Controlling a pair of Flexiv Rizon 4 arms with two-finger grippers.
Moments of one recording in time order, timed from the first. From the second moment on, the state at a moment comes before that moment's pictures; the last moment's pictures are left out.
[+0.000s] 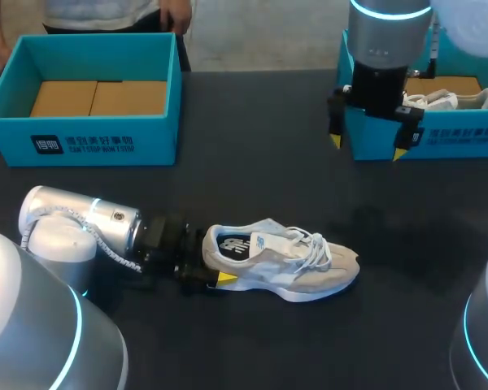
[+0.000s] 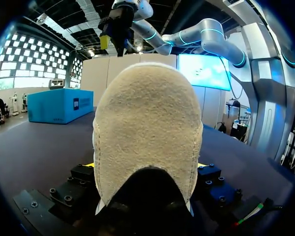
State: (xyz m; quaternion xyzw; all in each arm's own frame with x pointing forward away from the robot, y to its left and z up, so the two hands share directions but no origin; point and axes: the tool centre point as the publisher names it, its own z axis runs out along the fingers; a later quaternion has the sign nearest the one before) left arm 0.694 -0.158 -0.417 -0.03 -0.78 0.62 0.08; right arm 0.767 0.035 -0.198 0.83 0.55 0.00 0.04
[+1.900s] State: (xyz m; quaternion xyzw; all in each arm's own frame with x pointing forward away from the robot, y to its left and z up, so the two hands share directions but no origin) left arm 0.694 -0.158 -0.417 -0.03 -0.78 0.62 0.08; right arm 0.682 0.209 -0.316 0.69 0.72 -0.01 0.09
